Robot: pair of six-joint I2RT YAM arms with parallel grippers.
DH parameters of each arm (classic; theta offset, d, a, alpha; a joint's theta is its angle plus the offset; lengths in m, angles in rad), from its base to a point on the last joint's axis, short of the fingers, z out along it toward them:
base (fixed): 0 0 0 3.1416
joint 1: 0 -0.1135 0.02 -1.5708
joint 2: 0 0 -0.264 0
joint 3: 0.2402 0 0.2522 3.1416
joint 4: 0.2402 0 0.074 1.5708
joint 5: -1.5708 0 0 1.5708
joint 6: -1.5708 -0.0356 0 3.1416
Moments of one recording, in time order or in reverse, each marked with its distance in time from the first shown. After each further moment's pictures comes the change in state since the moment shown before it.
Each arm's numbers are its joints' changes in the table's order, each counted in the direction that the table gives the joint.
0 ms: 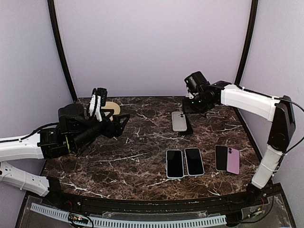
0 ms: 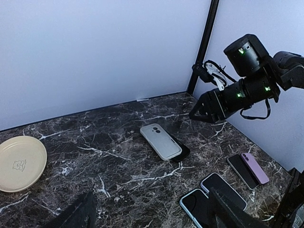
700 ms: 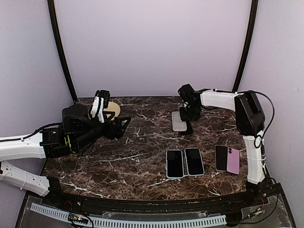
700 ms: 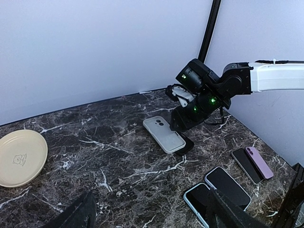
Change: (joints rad) left arm -0.006 -0.026 0.000 0.026 -0.004 0.011; right arm 0.145 -0.455 0.253 0.011 0.029 0.048
